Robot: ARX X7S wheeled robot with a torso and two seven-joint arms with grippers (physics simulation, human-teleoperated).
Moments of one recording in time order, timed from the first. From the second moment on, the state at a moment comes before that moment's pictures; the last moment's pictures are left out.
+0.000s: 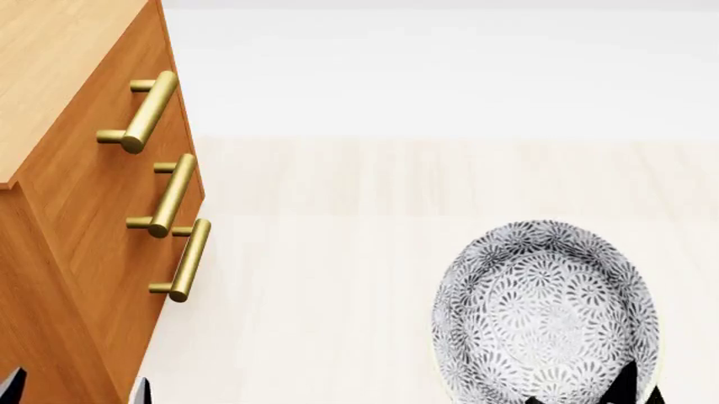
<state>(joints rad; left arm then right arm) 0.16 -0.40 0.35 0.53 -0.23 -0.03 -0.43 0.01 0.47 -0.18 -0.23 0.82 -0.10 0.58</state>
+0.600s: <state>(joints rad) 0.18 -0.41 0.35 0.55 -0.23 -0.02 -0.44 0.22 0.52 -0.31 -0.35 0.67 0.14 0.71</state>
